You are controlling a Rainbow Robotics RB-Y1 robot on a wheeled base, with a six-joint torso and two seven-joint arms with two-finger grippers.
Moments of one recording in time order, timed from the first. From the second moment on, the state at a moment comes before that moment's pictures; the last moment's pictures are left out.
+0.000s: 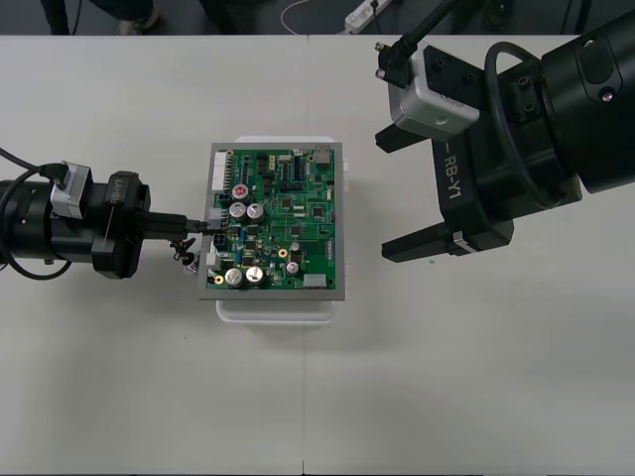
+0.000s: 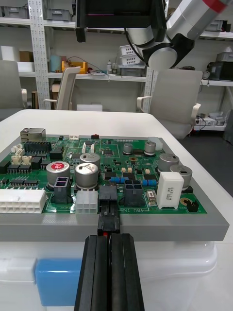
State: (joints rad) right arm -0.74 -0.77 0.10 -2.28 1.60 -1.57 -1.13; left arm -0.48 0.82 -0.27 -1.17 -0.74 -1.54 -0.38
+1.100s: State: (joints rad) right arm -0.74 -0.77 0.09 -2.28 1.59 -1.57 -1.13; left arm -0.48 0.81 -0.27 -1.17 -0.74 -1.54 -0.38
